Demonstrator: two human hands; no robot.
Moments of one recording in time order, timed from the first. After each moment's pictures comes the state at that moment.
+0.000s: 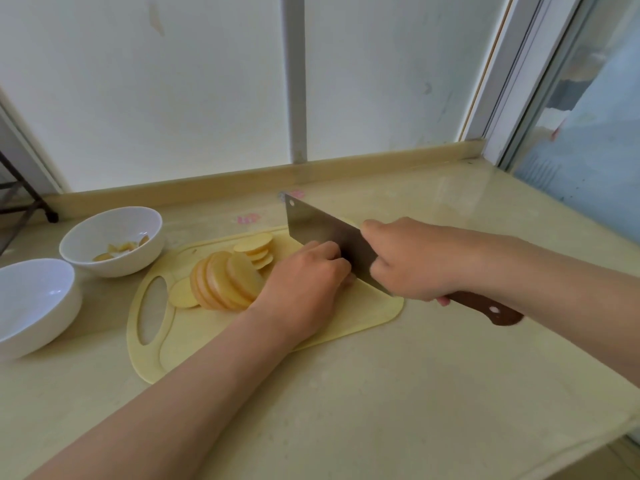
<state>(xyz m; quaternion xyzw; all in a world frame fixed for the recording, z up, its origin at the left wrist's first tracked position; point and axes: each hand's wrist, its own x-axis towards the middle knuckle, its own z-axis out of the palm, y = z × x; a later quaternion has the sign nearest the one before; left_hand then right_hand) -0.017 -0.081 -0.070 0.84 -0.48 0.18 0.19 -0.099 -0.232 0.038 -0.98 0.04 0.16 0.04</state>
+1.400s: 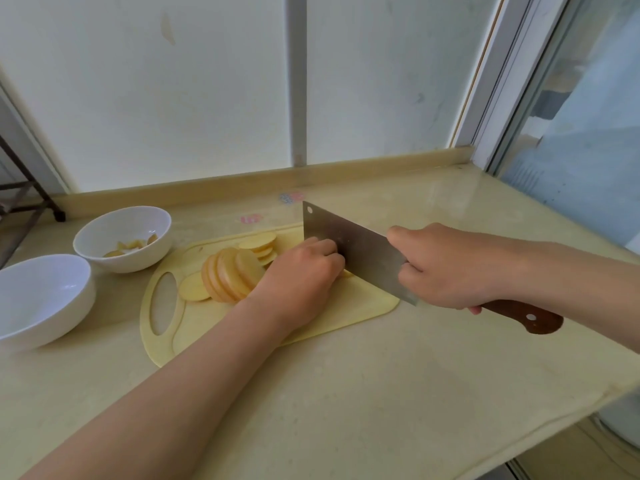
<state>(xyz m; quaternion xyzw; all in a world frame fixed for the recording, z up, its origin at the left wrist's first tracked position) -0.014 -0.070 -0.064 0.82 -0.52 0.20 0.16 -0.131 -0.240 0.045 -0.98 0.06 0.16 0.04</state>
